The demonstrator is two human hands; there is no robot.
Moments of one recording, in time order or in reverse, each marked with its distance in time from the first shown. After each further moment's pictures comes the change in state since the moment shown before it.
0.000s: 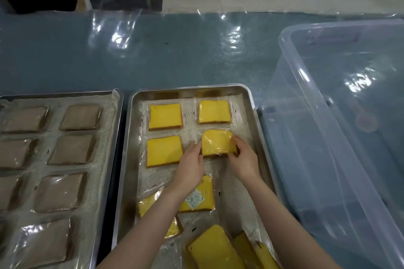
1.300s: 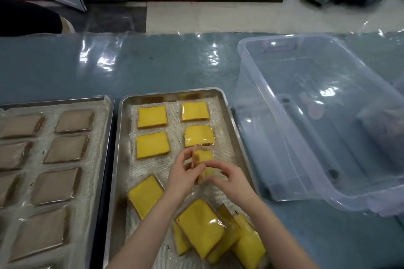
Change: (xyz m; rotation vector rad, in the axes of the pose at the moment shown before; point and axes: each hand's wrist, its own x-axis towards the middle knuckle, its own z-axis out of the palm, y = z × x) left_hand -0.092 0.037 0.004 -0.700 0.032 -0.153; right_hand -0.129 0.008 -0.042 0.192 -0.205 -0.212
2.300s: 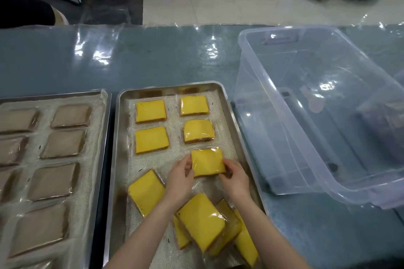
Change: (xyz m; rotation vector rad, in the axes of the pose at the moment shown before) left_hand 0.011 -0.045 -0.008 0.556 -0.018 0.087; right_hand 0.008 0.047 0.024 -0.038 0.303 0.297
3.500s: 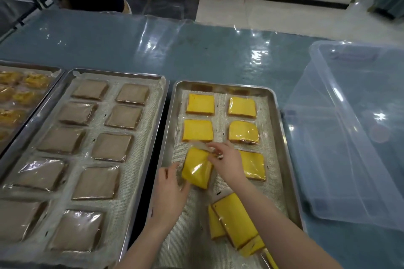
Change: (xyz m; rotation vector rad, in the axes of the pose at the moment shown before) left_hand -0.071 -0.081 -0.073 0.191 0.423 -0.044; right_hand 0.005 -0.089 0.088 -0.195 -0.214 -0.491
